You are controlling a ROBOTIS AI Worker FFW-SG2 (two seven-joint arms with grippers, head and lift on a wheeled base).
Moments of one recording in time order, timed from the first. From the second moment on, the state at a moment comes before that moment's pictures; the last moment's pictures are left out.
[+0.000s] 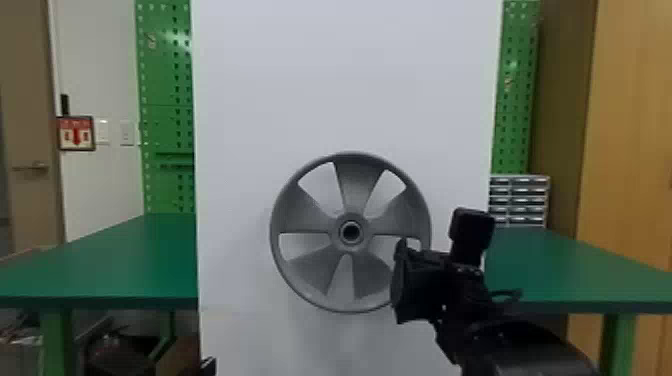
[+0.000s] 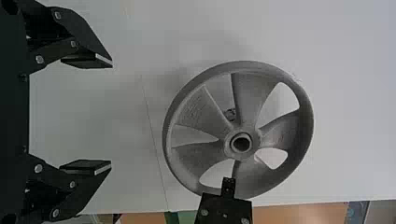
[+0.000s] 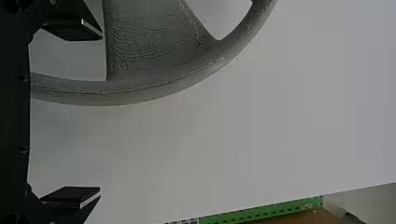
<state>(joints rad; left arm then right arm) 0.00 0.22 -0.12 -2.23 0.19 0.56 -0.22 -0.71 -0.04 0.19 -1.42 -0.27 0.31 -0.36</state>
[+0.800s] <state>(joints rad) 0.01 0.22 -0.12 -2.23 0.19 0.57 -0.22 -0.63 -0.04 0.22 -1.50 -0.29 0.27 -0.36</state>
